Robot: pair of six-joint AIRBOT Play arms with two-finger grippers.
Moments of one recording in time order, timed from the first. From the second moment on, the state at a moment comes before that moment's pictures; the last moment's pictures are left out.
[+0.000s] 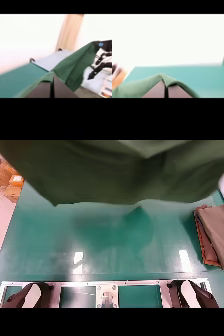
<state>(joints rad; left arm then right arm) 0.54 -0.83 1.62 -0.06 -1.39 -0.92 -0.60 -0.72 1.65 -0.52 1.13 1.25</state>
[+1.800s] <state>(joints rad) 0.27 -1.63 1.23 0.40 -0.78 -0.81 -0.28 -1.66 1.31 -0.48 0.69 1.04</state>
